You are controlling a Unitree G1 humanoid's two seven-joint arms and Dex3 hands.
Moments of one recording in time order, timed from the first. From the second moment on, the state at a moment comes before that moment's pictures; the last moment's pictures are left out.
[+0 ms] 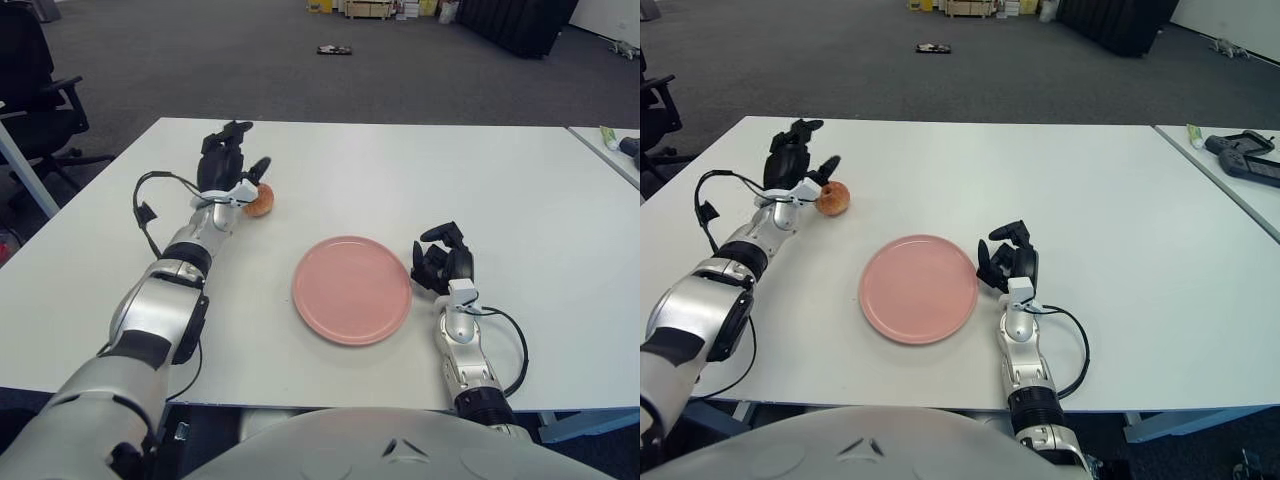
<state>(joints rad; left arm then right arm) -0.78 0.32 -0.24 1.26 0.59 -0.46 0.56 0.03 0.06 -0.03 0.42 -0.17 -0.46 -0.33</state>
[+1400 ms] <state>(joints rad) -0.87 0.28 -0.41 1.37 0.64 -0.16 0.18 0.04 0.06 -0.04 0.39 -0.17 -0.48 -0.35</state>
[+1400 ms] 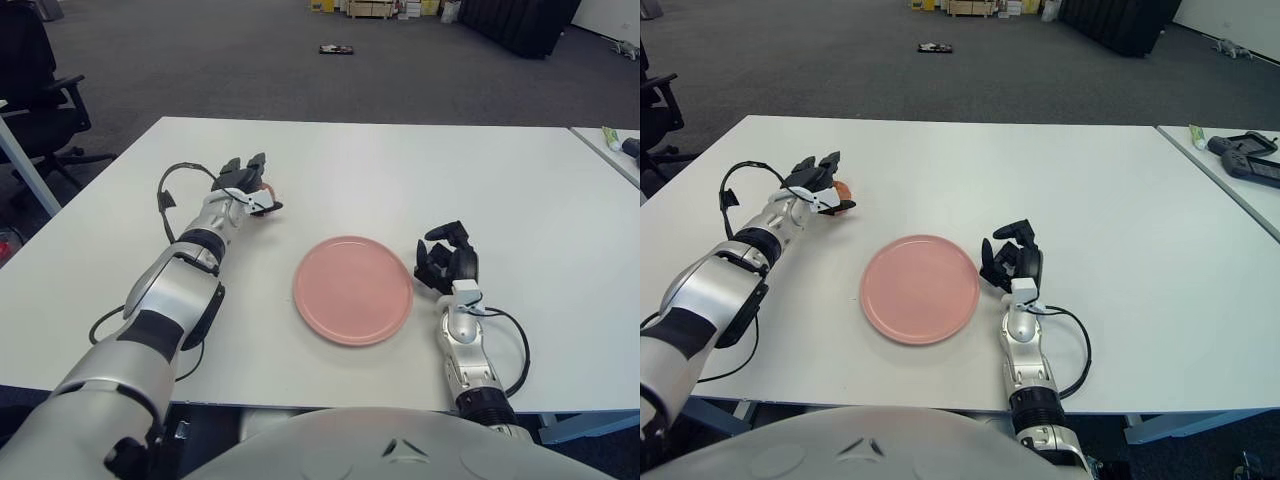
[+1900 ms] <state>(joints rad) -0.86 0.28 -0.43 1.37 0.65 -0.11 0.10 0.07 0.06 -0.04 0.36 -0.18 -0.47 -0.37</state>
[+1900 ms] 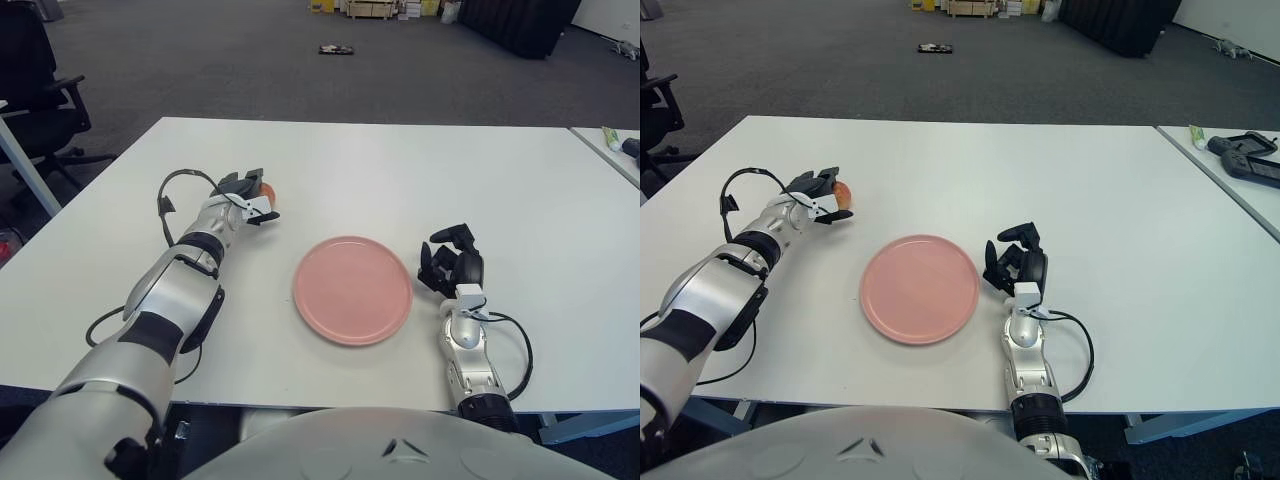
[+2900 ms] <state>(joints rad) -0.86 0.29 -0.43 1.35 0.64 -0.05 0.03 0.13 0.06 -0.06 0.29 -0.17 -0.47 -0.37</state>
